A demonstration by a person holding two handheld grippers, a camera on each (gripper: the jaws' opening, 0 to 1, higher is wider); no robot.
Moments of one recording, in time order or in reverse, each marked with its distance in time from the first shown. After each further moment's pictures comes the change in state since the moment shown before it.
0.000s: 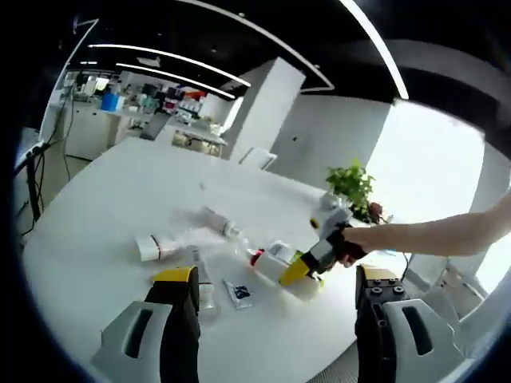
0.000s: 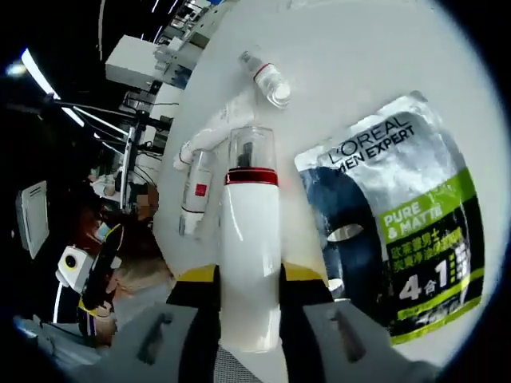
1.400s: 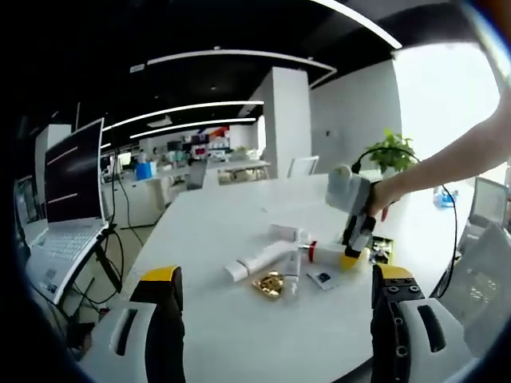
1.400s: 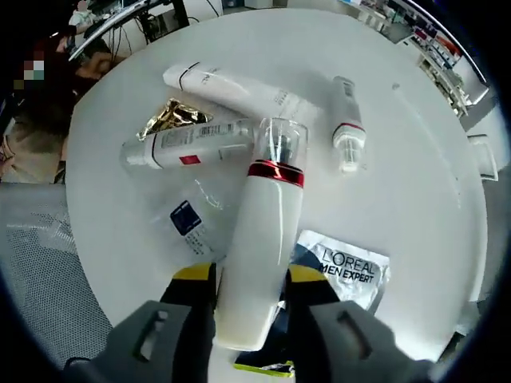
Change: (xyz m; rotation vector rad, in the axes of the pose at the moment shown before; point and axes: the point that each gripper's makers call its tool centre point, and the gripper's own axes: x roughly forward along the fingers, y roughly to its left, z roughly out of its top) left arm -0.072 0.035 0.020 0.418 -0.070 0.355; right arm 0.018 -0.015 0.036 -0.886 0.351 -0.678
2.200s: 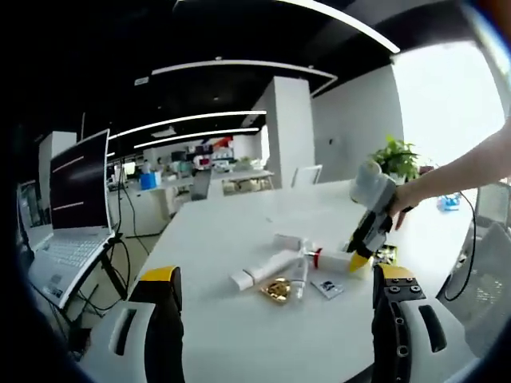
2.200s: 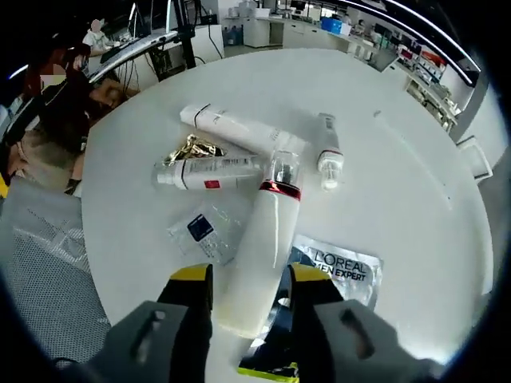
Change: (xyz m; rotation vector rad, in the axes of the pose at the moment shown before) left arm -0.006 0.003 0.008 0.013 -0.053 0.017; right arm -0.020 -0.003 0.005 0.057 -0.254 0.002
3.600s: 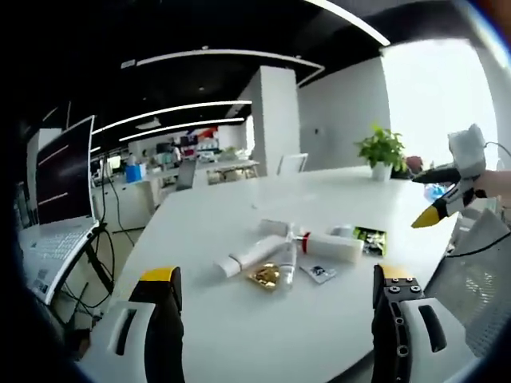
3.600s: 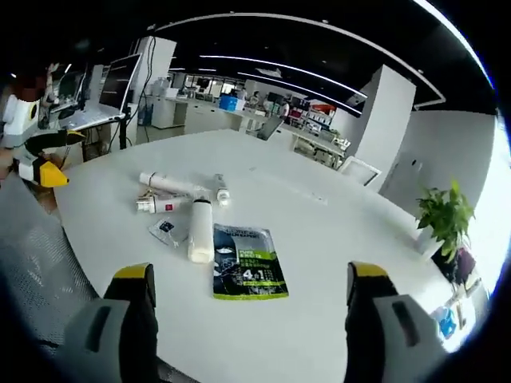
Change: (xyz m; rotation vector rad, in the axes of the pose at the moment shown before) left arm 0.008 -0.005 -0.019 -0.016 0.041 -0.082; right arm -0.162 0.010 -0.069 0.153 -0.442 -0.544
